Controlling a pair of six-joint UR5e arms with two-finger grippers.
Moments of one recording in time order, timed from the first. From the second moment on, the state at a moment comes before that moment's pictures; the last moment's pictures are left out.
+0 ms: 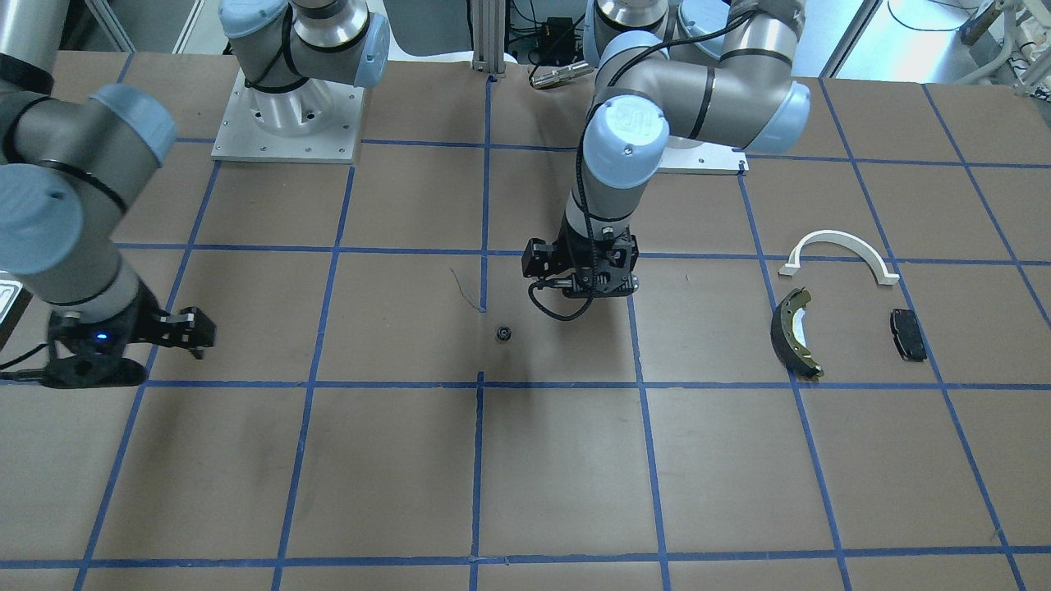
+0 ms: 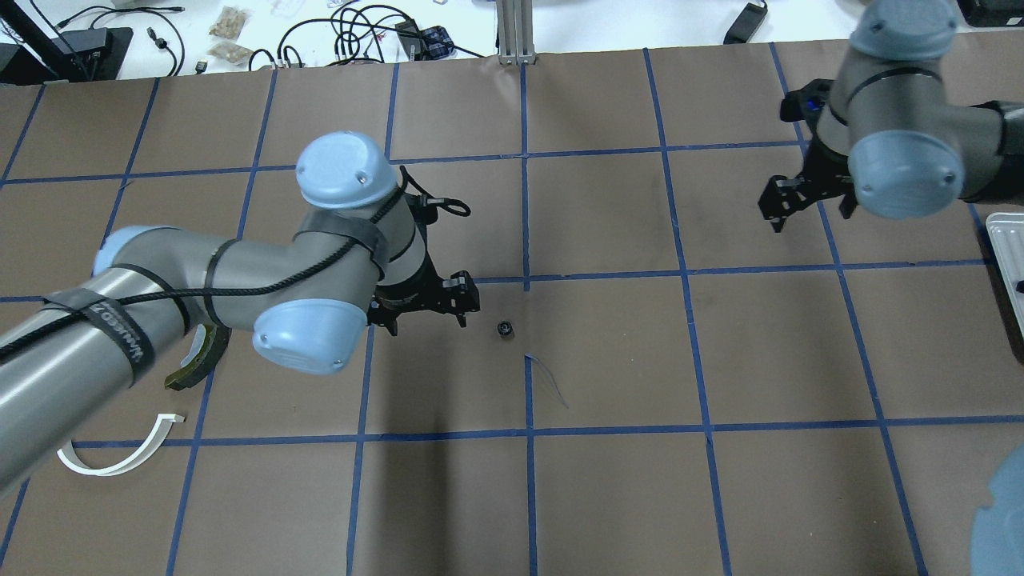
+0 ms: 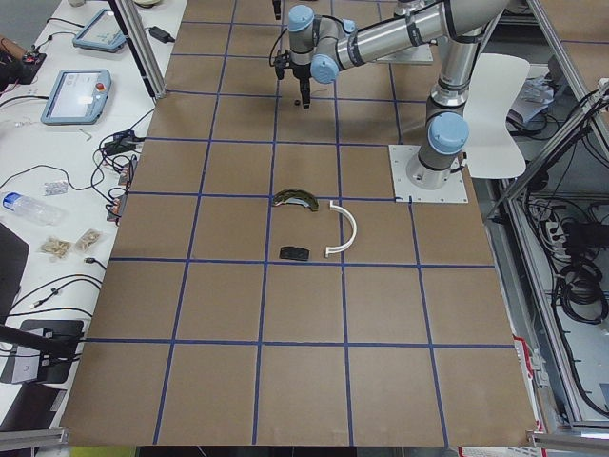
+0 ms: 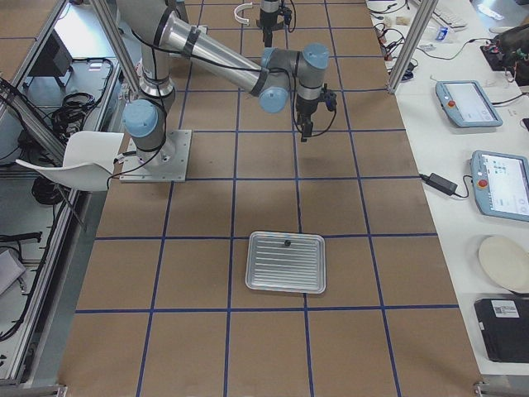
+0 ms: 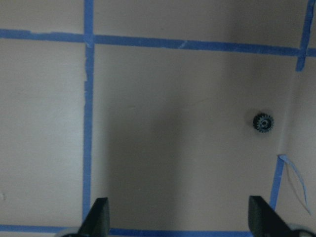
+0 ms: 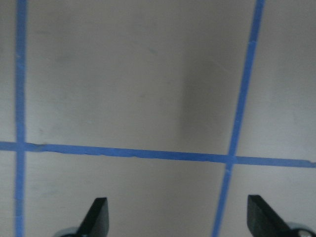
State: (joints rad) left arm -1.82 -1.77 -1.99 -0.99 1.52 -0.34; right arm 1.28 -1.30 1.79 -2.06 -1.70 -0.42
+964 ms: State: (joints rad) left arm -1.93 -1.98 -1.93 -0.78 1.52 -0.44; right arm 0.78 -1.10 1.74 -2.30 -1.63 -1.29
